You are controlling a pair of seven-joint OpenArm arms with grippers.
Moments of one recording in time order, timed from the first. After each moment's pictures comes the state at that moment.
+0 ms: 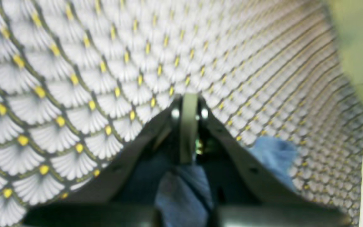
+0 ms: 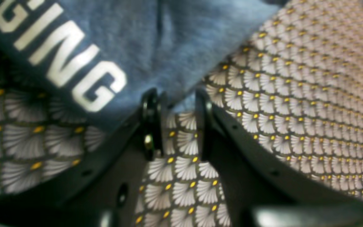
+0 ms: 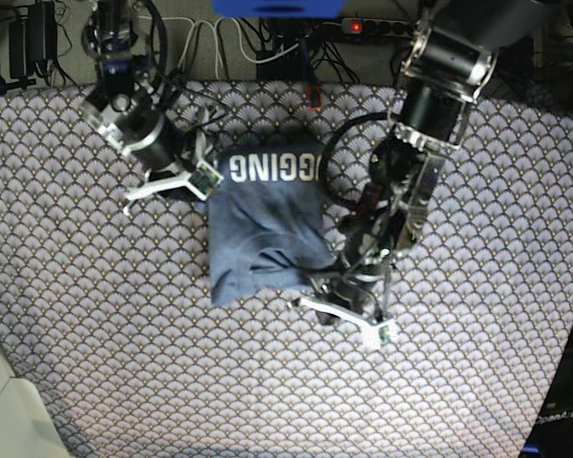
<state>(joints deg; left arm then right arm) -17.8 -4.3 20.5 73.5 -42.6 16.5 20.9 -17.5 5.7 -2.2 109.3 -23.8 40.1 -25.8</state>
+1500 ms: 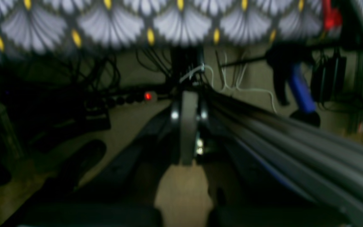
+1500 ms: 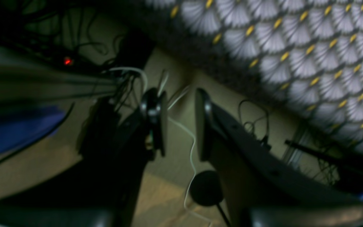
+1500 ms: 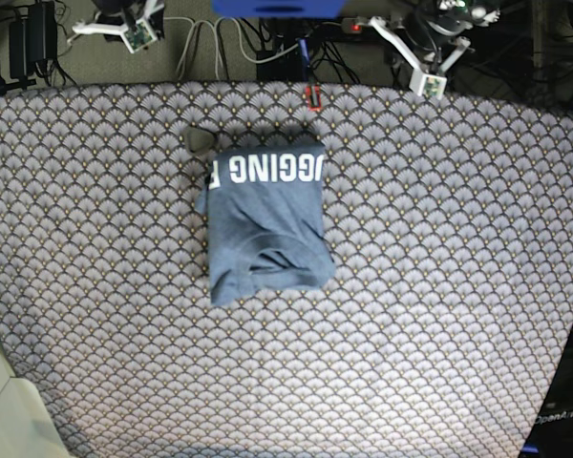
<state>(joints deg) 38.1 -31.4 21.2 108.6 -32.3 15.8 30.5 -54.1 -6.0 21.2 115.4 -23.5 40.0 -12.6</state>
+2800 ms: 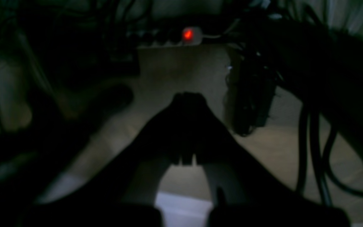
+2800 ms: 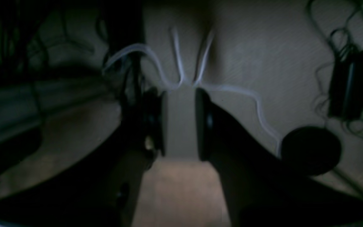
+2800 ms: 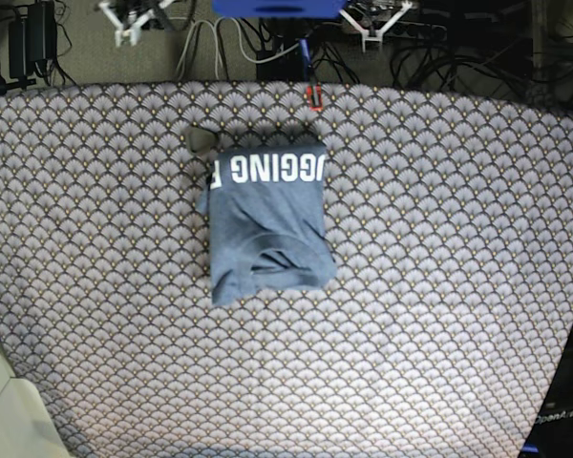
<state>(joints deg) 4.9 -0.8 43.9 10.1 -46.7 15.0 -5.5 -9.5 9.2 26.1 4.9 -23.4 17.0 28.7</state>
